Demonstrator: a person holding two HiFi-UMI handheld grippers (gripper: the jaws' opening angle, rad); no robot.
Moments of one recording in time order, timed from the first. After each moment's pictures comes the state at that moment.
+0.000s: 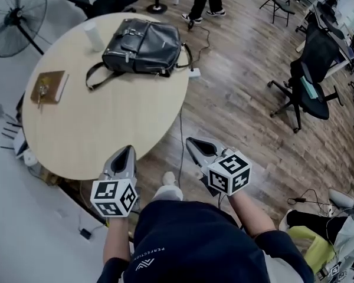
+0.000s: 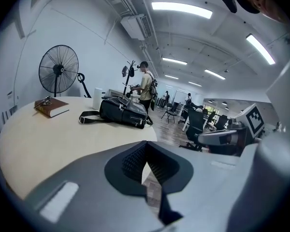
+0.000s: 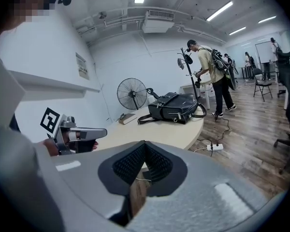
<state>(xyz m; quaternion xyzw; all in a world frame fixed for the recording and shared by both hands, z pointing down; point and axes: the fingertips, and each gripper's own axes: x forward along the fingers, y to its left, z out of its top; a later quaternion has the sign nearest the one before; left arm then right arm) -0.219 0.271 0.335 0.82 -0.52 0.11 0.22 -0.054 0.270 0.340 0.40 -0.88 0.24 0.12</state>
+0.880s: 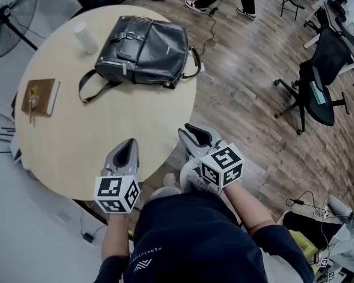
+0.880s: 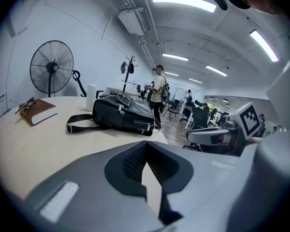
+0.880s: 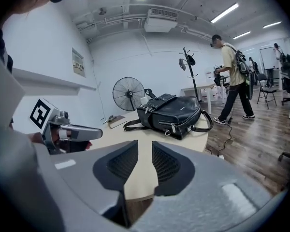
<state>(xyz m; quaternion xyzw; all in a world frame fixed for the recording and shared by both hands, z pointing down) -0.211 0.152 0.353 0.82 -0.52 0.13 0.22 -0.071 0.132 0.363 0.40 -0.88 0.21 0.12</state>
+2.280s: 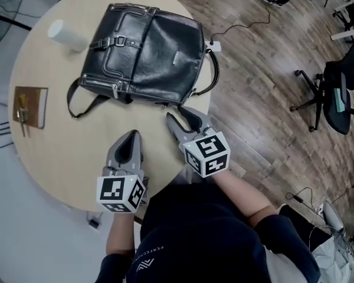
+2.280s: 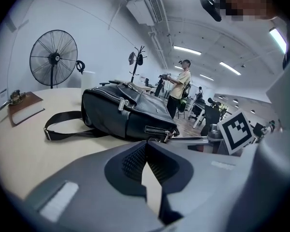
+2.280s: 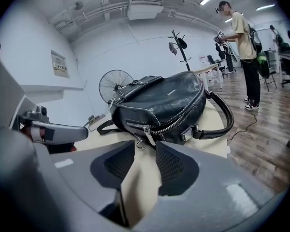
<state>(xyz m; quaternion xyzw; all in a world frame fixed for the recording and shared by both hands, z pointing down) -0.195 0.028 0.385 0.78 -0.55 0.15 0.26 -0.099 -0.017 0.436 0.40 -0.86 0.29 0.14</state>
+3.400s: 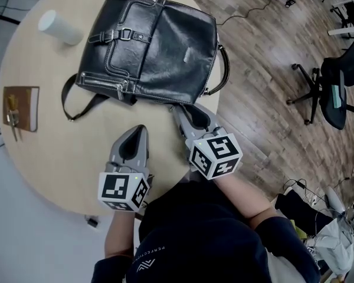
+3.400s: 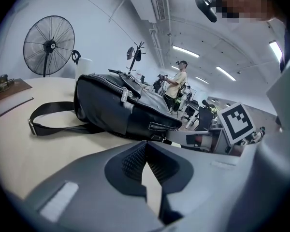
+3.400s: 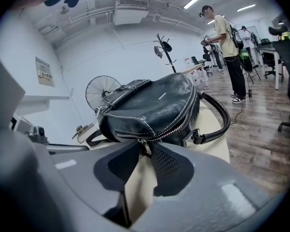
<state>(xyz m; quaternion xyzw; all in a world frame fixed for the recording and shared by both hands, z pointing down) -0.197 0.010 0.407 0.80 -0.50 0.13 0.29 -0.097 -0.039 0.433 0.47 -0.82 0.32 0.10</state>
